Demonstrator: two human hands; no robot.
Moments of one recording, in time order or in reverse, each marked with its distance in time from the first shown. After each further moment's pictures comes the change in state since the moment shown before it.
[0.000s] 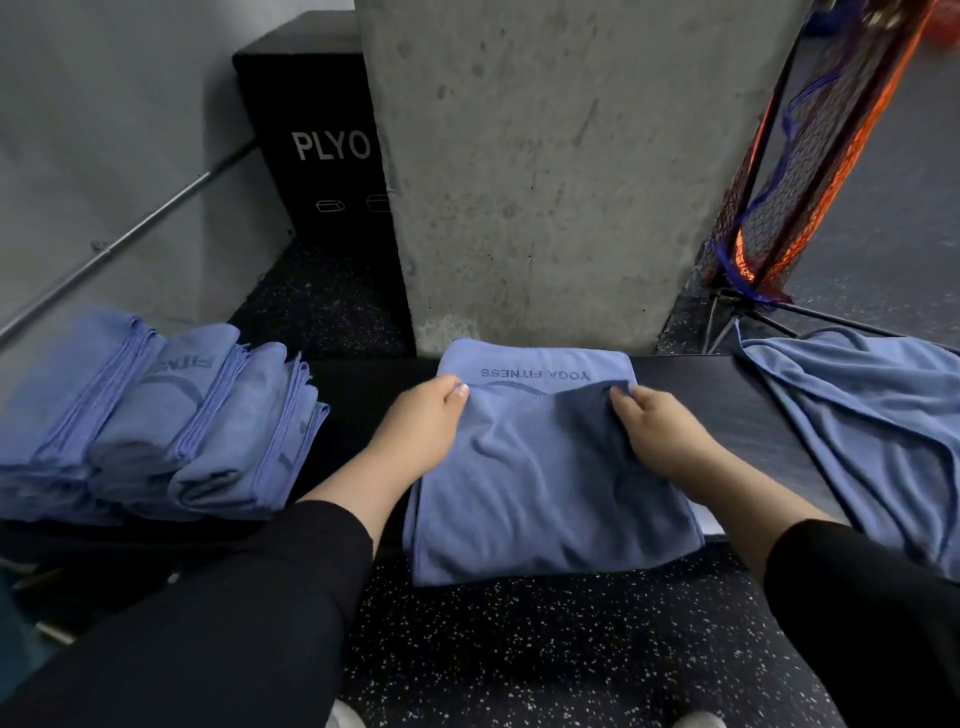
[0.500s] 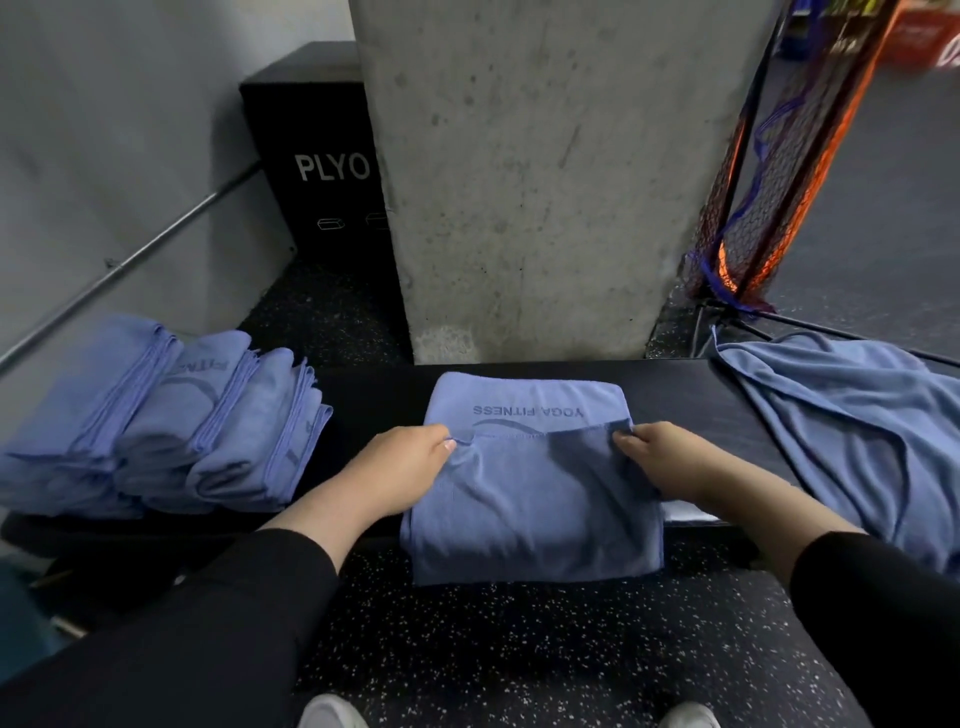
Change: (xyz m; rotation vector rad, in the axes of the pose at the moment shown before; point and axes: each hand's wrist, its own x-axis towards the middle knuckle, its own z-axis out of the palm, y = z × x) left_hand -0.048 -0.003 -0.017 0.307 -0.220 0.013; right_hand -0.035 0.013 -0.028 -0.294 -0.240 0.059
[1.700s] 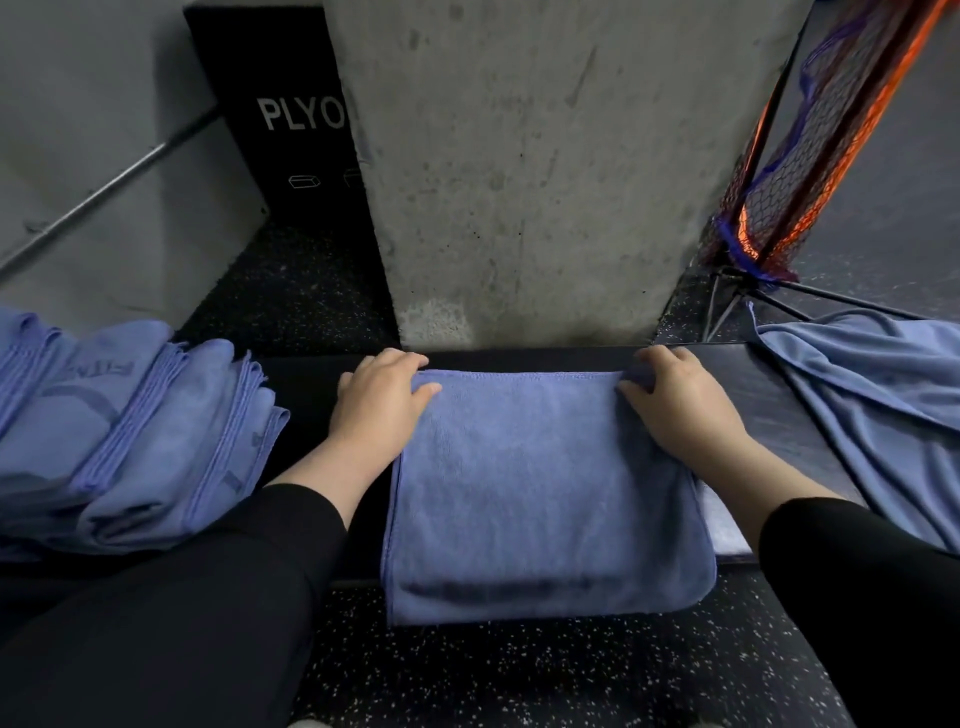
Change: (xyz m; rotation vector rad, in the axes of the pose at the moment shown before) left_hand 0.108 -0.033 0.022 0.044 0.352 -0.026; right_hand 0.104 0.018 0.012 -0.154 0.407 -0.037
